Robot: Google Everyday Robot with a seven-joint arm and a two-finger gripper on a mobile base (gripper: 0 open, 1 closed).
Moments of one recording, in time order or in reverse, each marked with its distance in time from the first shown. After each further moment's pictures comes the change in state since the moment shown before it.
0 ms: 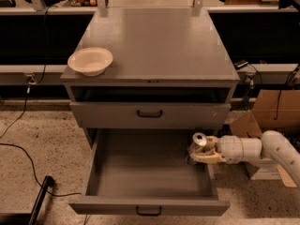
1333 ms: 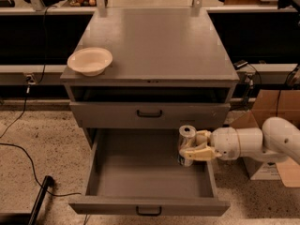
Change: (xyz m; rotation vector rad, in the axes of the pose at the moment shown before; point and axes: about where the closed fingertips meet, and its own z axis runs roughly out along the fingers) arm -0.086 0.039 0.042 0.015 0.154 0.173
